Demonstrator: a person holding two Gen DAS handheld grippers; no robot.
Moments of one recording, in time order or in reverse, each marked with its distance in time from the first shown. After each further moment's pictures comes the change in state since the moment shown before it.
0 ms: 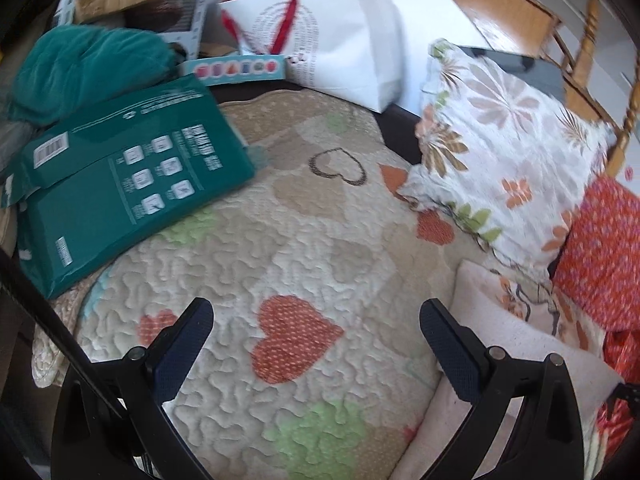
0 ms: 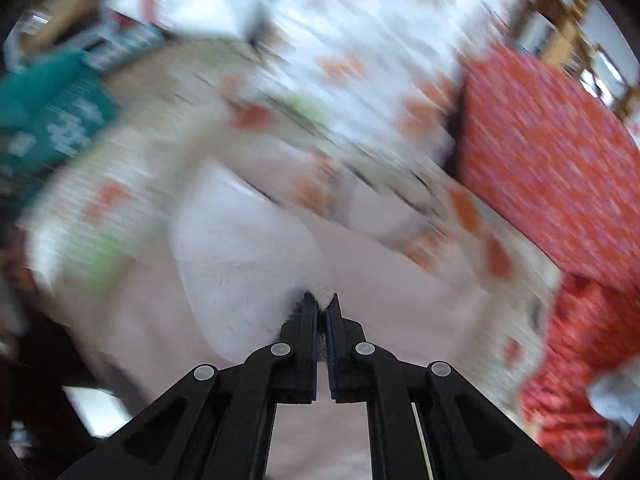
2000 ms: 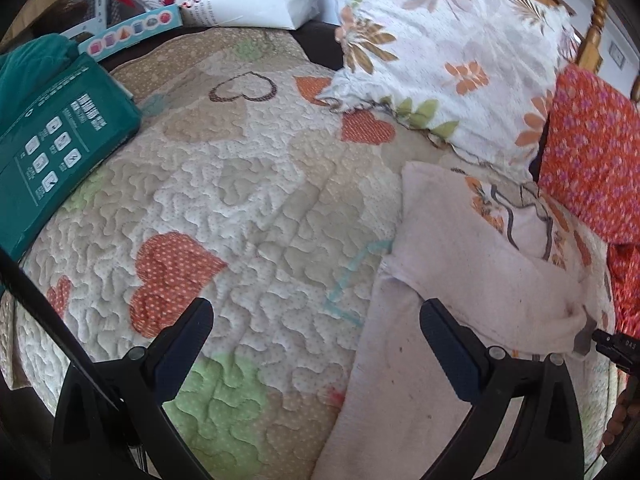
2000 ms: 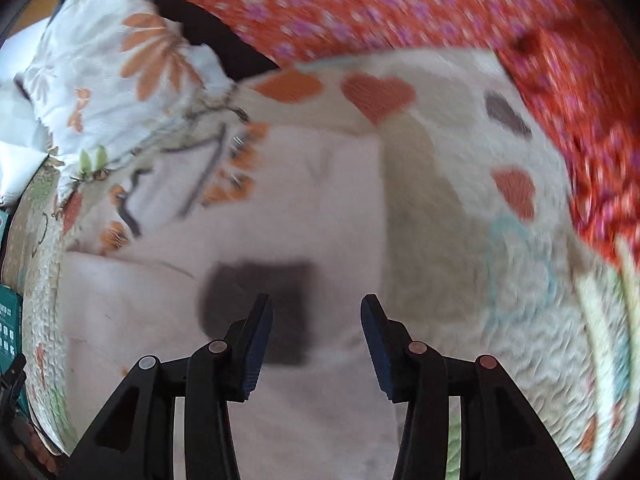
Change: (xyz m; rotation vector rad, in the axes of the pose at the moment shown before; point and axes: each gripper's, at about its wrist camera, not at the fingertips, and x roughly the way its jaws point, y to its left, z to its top) left arm 0.054 -0.093 -0.048 0.194 0.221 -0.056; right arm 0.106 -0.154 -0.082 0.730 0.016 0.168
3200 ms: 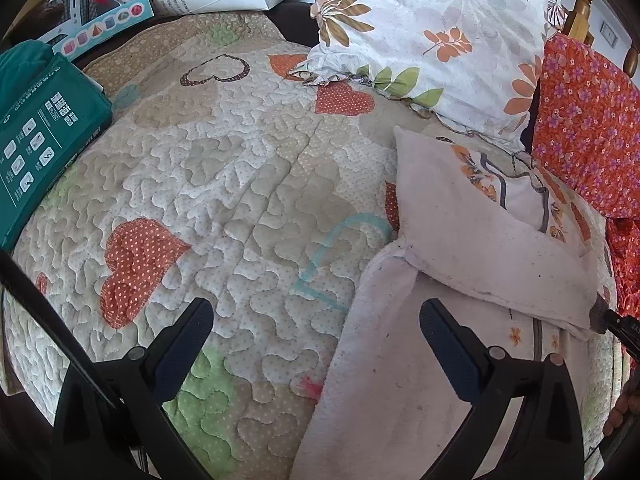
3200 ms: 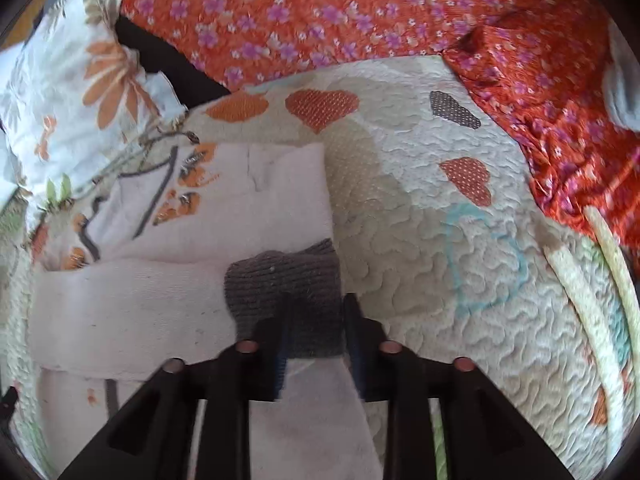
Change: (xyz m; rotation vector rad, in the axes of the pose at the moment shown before) left arm 0.015 -0.016 -0.009 0.038 0.056 -0.020; right arm -0.015 -0.005 -0.015 0.070 -0.139 -0.128
